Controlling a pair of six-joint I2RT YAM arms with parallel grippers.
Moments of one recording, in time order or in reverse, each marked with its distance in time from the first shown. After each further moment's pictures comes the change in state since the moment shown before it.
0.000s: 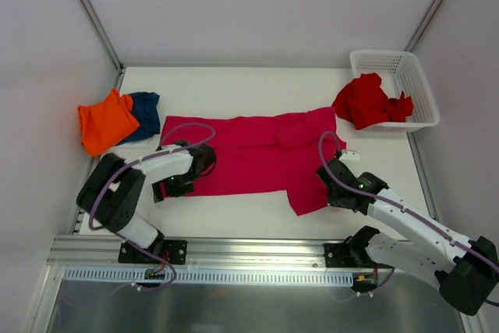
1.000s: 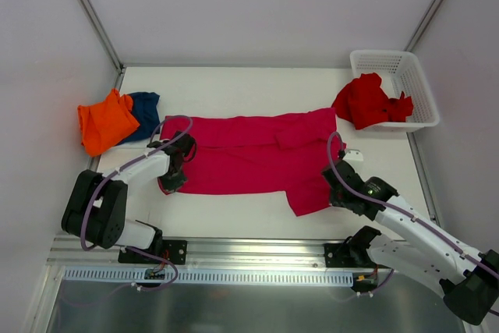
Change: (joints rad) left arm 0.257 -0.187 -0.117 0.378 0.279 0.320; right arm 0.000 -0.098 0.000 -0.003 -0.009 -0.040
